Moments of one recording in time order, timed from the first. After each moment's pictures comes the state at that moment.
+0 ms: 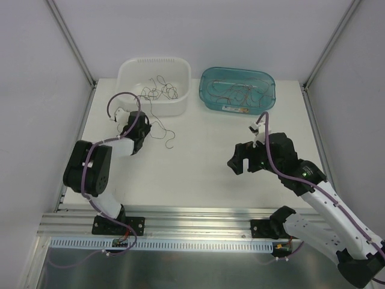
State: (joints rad) left arm -0.22 1.71 0.78 0.31 -0.38 -1.03; right arm 0.63 0.80 0.88 -0.70 -0.07 0.30
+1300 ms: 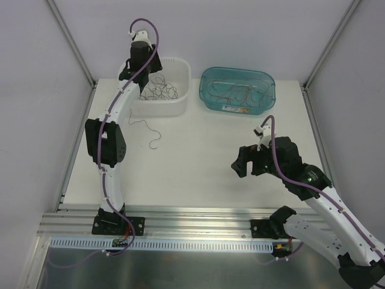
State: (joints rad) left arm -0.21 2.11 2.06 -0.22 -0.13 -0.29; right arm 0.63 0.73 0.87 -0.75 -0.03 0.31
